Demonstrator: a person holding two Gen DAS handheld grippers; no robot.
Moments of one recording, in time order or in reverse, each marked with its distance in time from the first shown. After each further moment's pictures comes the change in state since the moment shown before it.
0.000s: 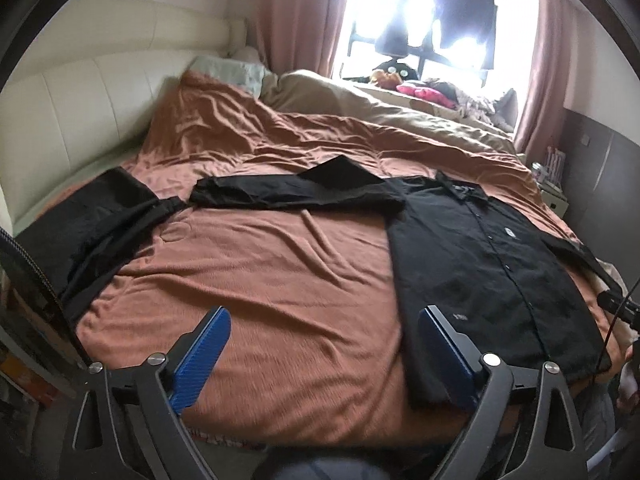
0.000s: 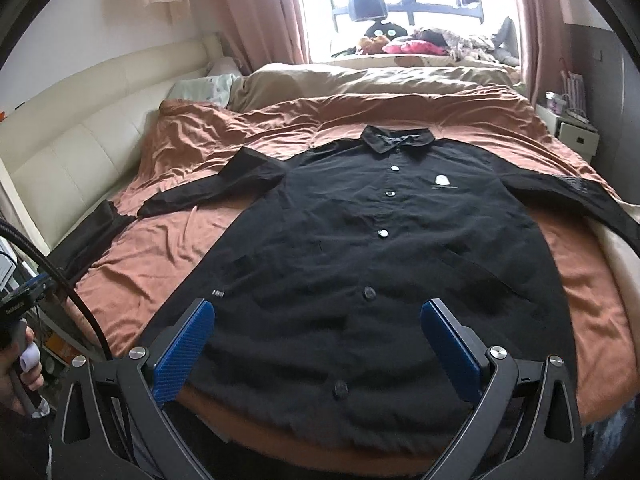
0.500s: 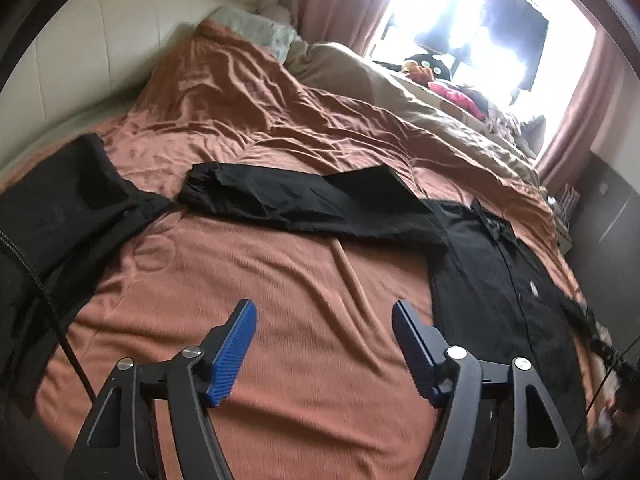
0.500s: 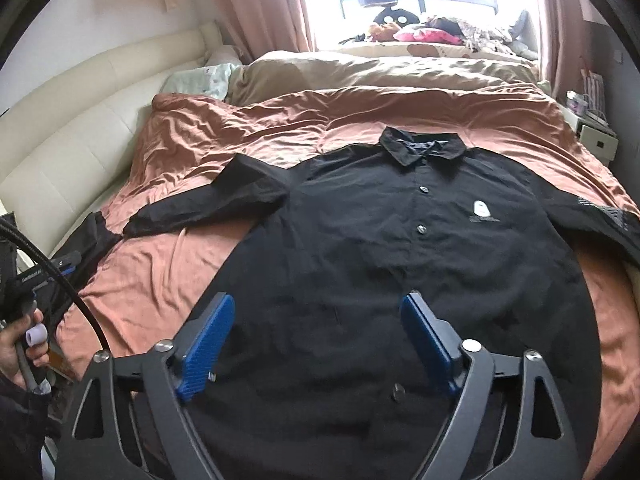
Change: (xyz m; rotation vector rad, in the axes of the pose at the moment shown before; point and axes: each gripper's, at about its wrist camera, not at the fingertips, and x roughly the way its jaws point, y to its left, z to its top) left arm 0.116 0.075 0.087 -0.189 0.106 -0.066; right arm 0.091 0.004 0.082 0.001 0.050 0.019
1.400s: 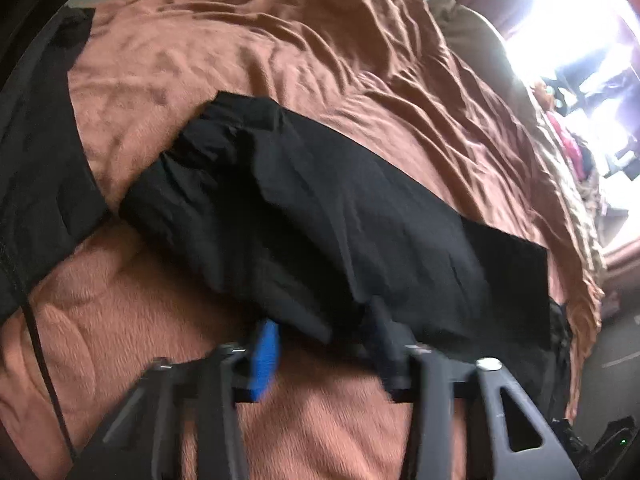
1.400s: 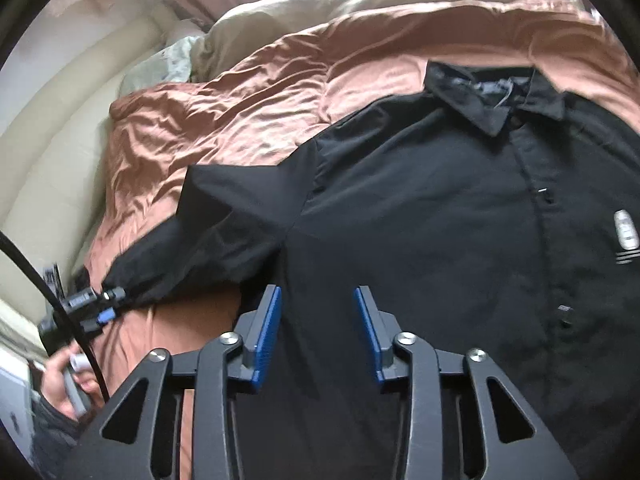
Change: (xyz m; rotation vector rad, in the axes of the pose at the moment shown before) left arm 0.207 0.105 0.092 -0.413 0.205 0.146; right arm 0.259 -0.011 0.119 0.245 0.205 0.126
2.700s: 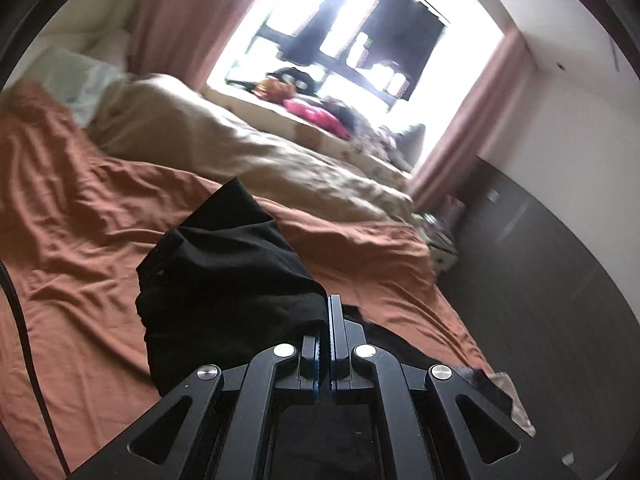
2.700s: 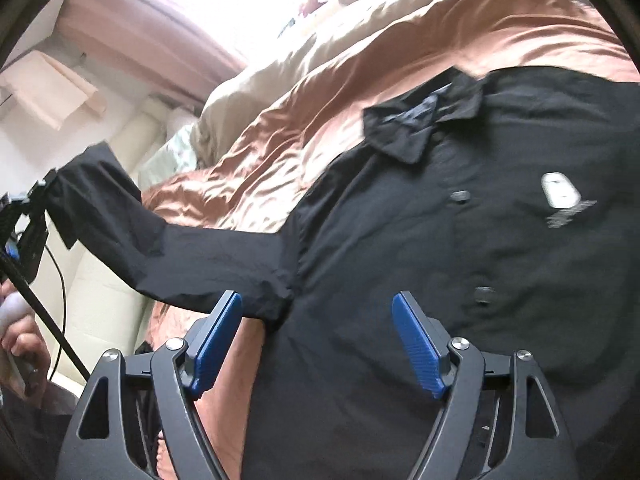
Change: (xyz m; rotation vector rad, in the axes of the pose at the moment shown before) left arm -0.174 -0.366 -0.052 0.628 -0.129 -0.609; right arm -0.091 -0.095 -0.030 0.250 -0.194 0.141
